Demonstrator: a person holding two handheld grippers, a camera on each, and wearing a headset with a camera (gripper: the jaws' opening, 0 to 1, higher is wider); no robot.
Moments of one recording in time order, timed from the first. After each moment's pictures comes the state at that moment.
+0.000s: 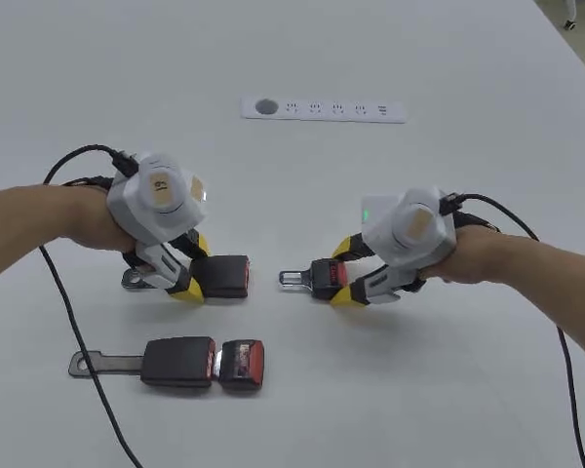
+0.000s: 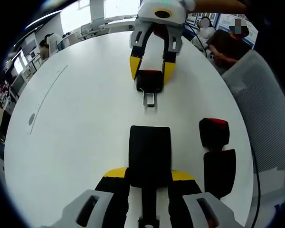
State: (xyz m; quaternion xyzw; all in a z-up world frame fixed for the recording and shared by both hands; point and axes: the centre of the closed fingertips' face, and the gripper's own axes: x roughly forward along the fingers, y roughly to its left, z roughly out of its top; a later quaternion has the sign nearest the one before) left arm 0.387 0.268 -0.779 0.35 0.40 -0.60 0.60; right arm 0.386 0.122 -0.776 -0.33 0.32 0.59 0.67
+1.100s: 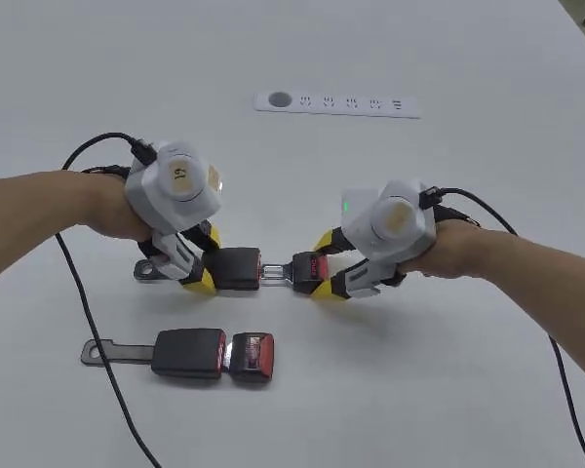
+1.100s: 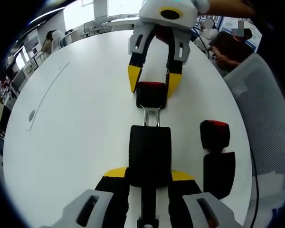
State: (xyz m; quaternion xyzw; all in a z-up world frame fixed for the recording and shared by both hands) left arm 0.385 0.267 -0.778 0.34 0.41 -0.59 0.60; right arm 0.387 0.160 -0.775 -0.33 0.30 0.60 0.66
